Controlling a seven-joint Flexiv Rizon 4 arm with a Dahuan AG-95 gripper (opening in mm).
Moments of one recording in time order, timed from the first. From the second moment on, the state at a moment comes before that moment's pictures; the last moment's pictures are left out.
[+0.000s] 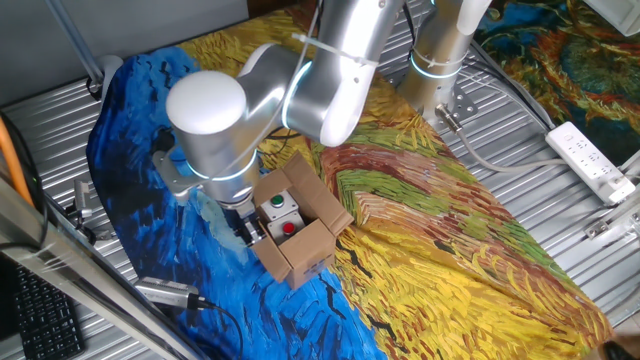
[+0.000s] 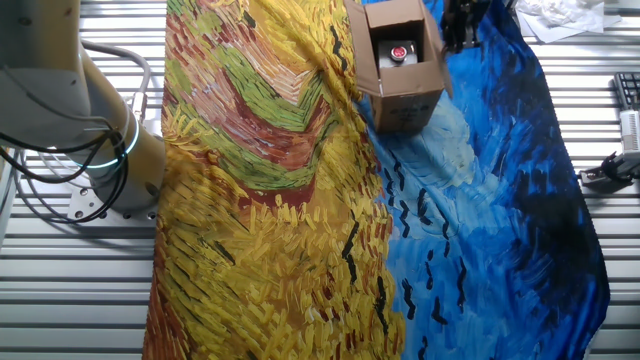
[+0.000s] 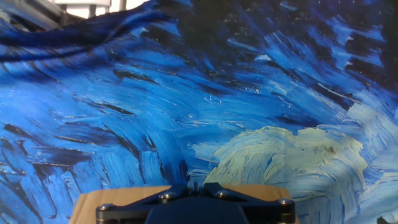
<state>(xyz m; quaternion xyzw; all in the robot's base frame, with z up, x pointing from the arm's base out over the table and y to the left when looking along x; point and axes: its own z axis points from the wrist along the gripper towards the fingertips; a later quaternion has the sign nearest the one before) 0.591 0.195 0.118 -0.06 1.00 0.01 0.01</state>
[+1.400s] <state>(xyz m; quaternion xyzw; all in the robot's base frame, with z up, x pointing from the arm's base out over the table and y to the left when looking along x) 0.576 0.209 0.155 -0.05 1.00 0.00 0.02</state>
